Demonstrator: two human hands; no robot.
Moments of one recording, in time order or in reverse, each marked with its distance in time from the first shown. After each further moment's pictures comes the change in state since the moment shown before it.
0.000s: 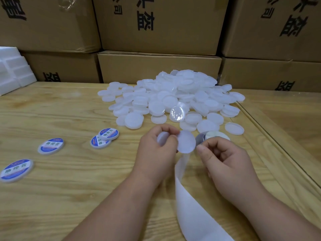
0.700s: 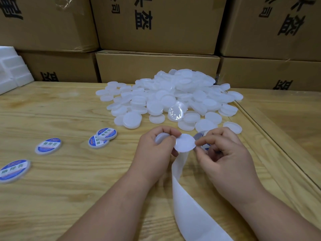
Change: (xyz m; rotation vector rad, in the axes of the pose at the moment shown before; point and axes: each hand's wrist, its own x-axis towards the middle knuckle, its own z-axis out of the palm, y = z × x) left_hand 0.002 -0.003 -0.004 -0.067 -0.124 -0.052; right_hand 0.003 -0.003 0.001 -0.247 0.103 -0.180
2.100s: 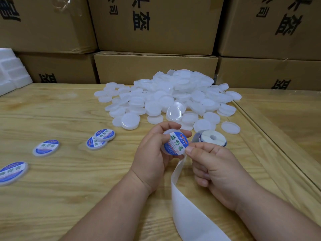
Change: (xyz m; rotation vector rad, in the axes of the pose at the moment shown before) left_hand -0.002 0.009 0.010 -0.457 -0.163 -0.058; right_hand 0.002 -0.002 0.005 0.690 -0.326 0.655
